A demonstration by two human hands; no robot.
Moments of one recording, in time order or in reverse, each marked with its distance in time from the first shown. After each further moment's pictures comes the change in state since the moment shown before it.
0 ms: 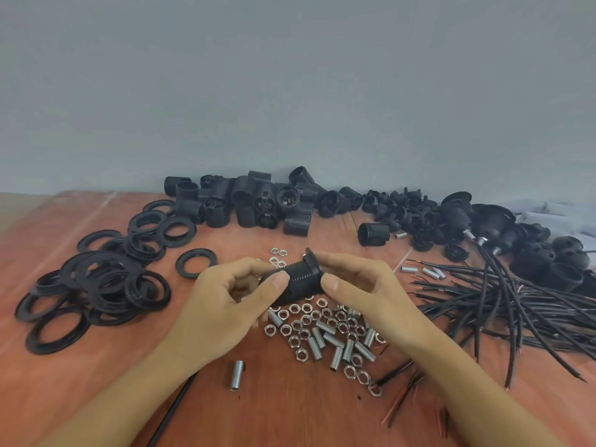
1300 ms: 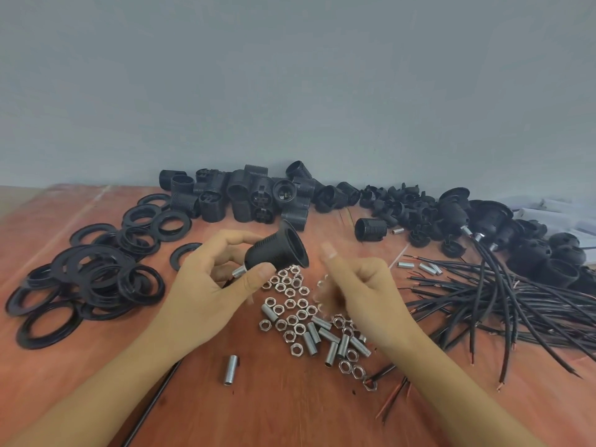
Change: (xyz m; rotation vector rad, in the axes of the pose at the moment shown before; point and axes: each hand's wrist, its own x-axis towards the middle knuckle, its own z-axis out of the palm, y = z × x) left_hand 0.008 -0.010 -0.009 -0.043 0.038 0.073; right_hand -0.002 -0.007 0.019 -0.087 0.145 -0.002
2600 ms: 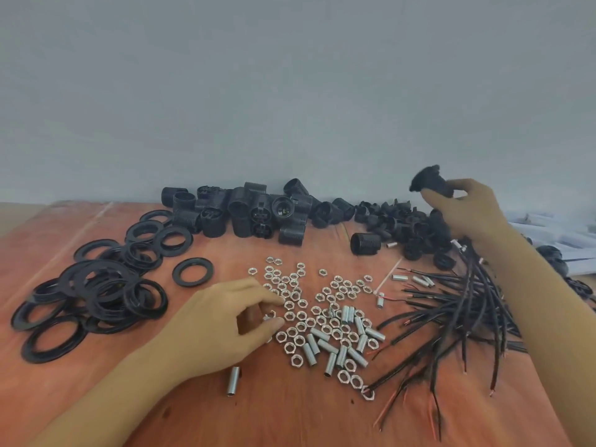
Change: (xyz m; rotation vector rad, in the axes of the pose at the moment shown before) left_hand -0.007 -0.005 -0.007 0.695 -0.293 0.248; right_hand 0.082 -0.014 -0.168 -0.435 0.635 0.262
